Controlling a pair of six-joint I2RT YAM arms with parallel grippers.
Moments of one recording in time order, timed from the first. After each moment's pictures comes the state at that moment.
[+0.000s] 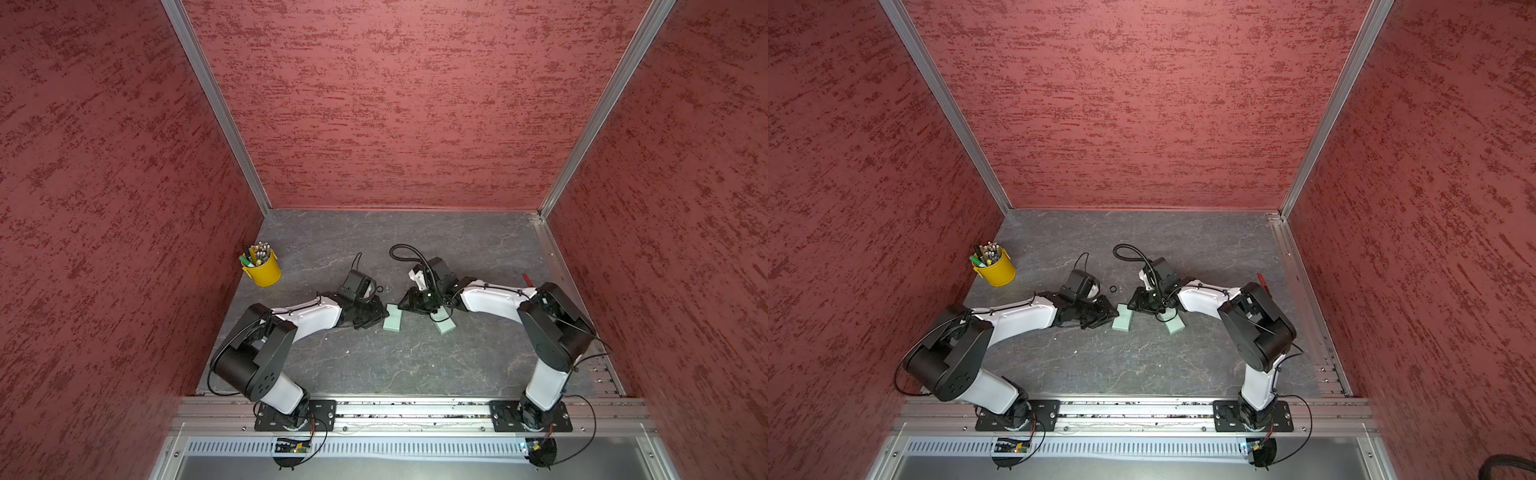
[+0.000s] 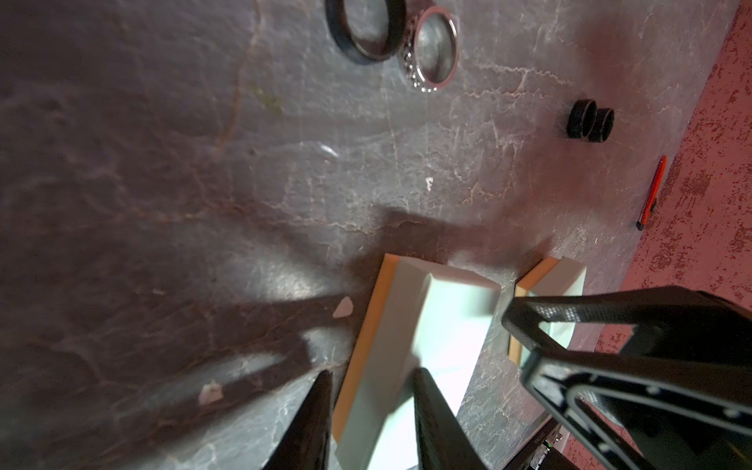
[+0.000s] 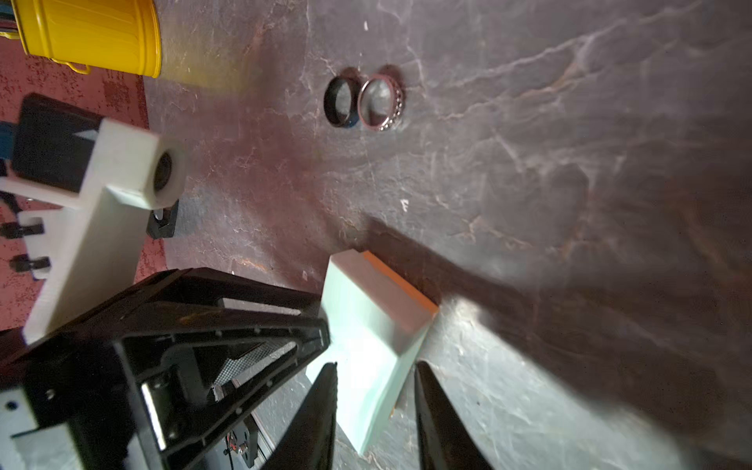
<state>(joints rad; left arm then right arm) -0.51 1.54 0.71 -0.19 0.36 -0.90 0.65 1.82 1.03 -0.14 -0.51 0.73</state>
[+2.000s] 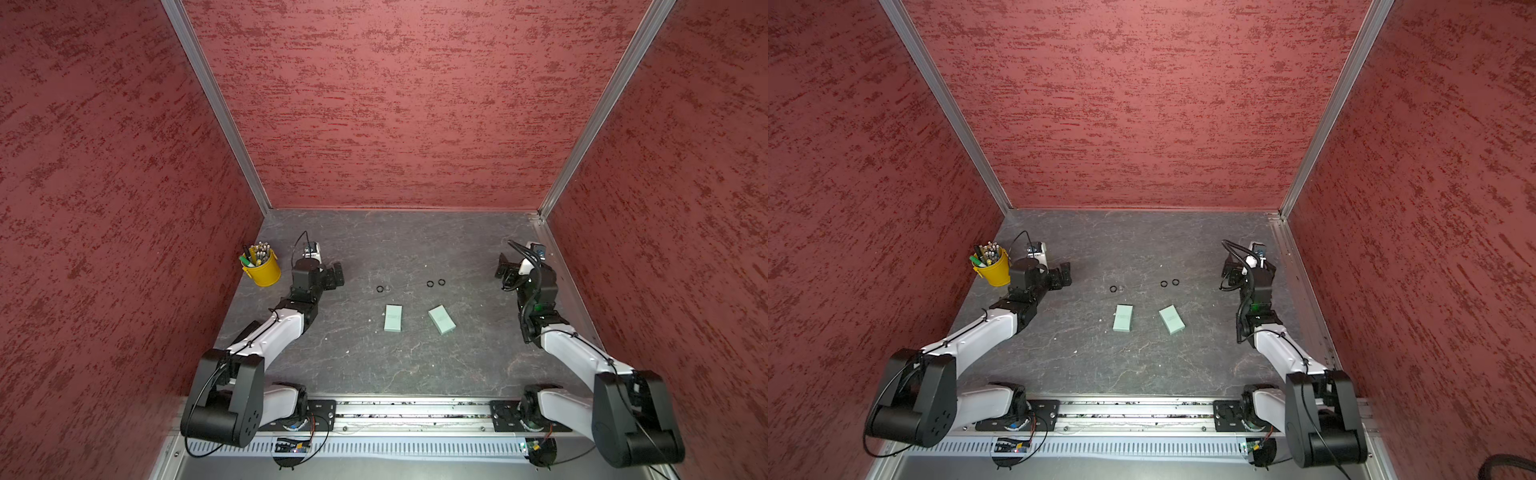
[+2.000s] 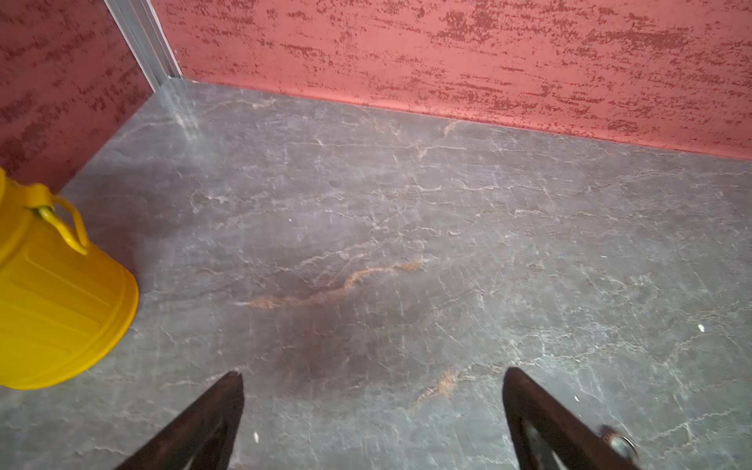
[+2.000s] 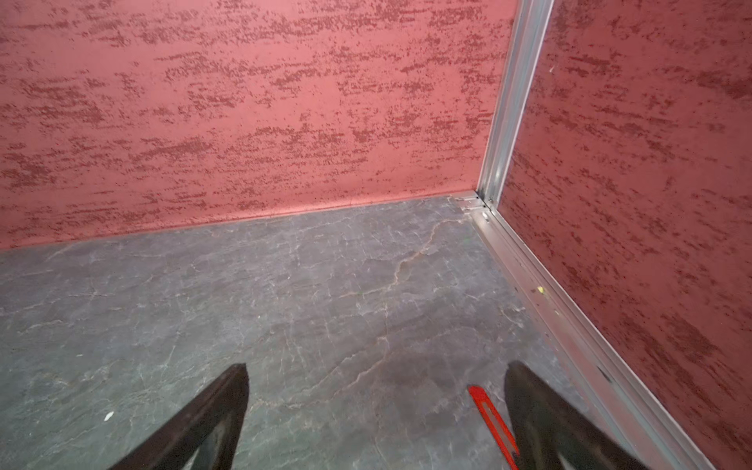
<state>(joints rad) -0.12 1.29 0.59 0.21 -0.12 -0.17 0.04 1.21 0.44 0.58 0.15 0.10</state>
